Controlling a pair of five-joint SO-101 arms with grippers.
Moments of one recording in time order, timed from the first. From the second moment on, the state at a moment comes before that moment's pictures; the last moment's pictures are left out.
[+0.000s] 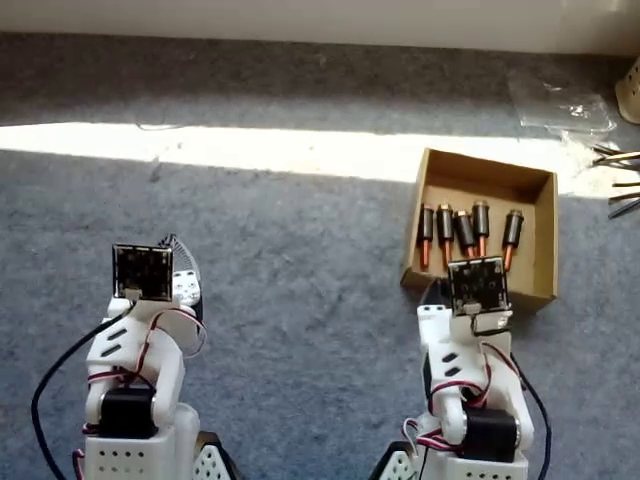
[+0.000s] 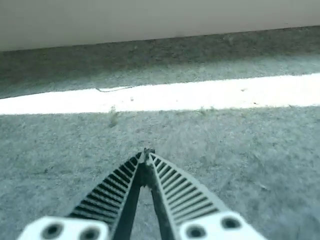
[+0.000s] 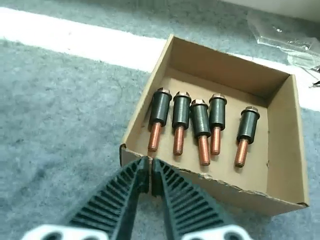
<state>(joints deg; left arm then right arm) -5.2 -103.4 87.4 46.6 -0.7 -1.2 -104.7 83.3 60.6 14.7</state>
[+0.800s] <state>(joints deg) -5.2 -103.4 90.2 47.2 -0.8 -1.2 -104.7 89.5 59.6 14.7</state>
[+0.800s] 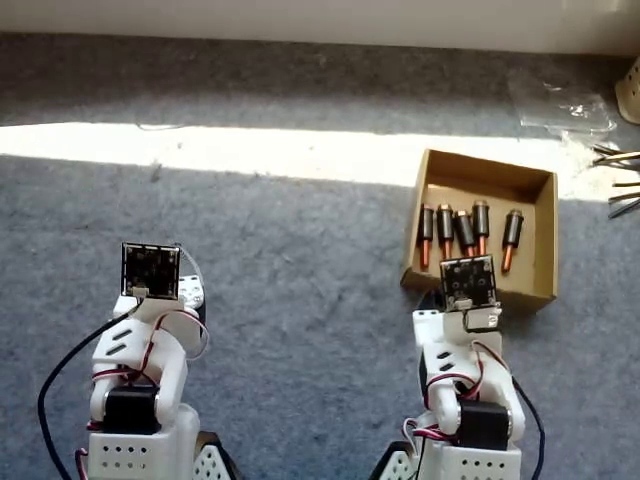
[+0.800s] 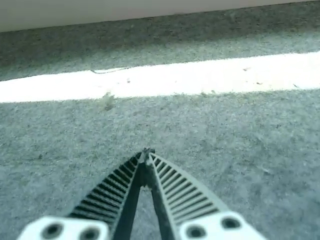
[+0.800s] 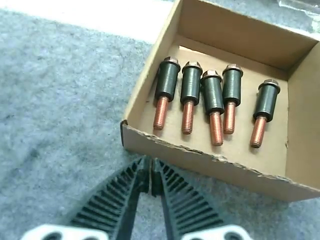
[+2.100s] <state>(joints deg) -3.6 -103.5 95.9 65.8 -0.9 -1.2 -104.6 95.6 61.5 4.6</state>
